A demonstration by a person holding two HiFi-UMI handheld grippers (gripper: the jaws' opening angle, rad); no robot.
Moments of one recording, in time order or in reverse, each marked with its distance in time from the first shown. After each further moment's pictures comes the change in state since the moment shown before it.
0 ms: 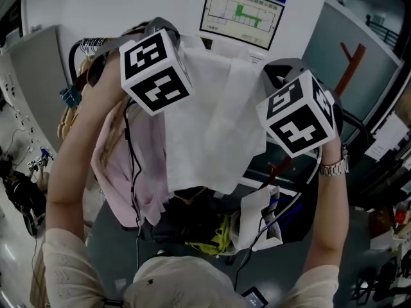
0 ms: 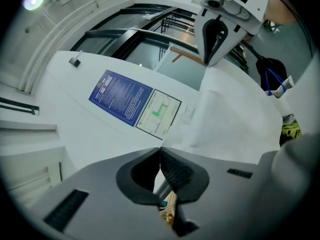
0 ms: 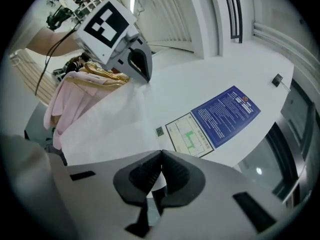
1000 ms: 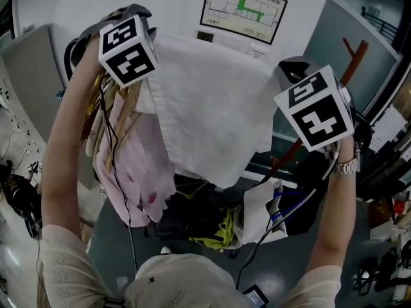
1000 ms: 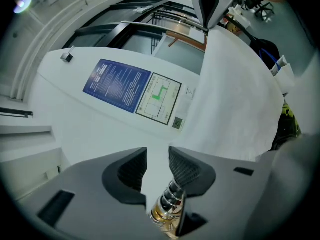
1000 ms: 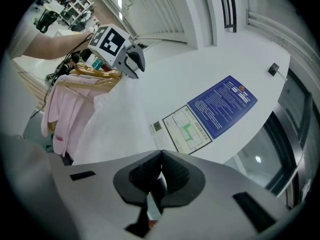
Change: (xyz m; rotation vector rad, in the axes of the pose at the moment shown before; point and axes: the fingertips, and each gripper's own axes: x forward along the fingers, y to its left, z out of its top) left arm 0.048 0.039 -0.077 0.093 0.051 -0.021; right arm 0.005 -0.010 -0.006 0.089 0.081 -0.009
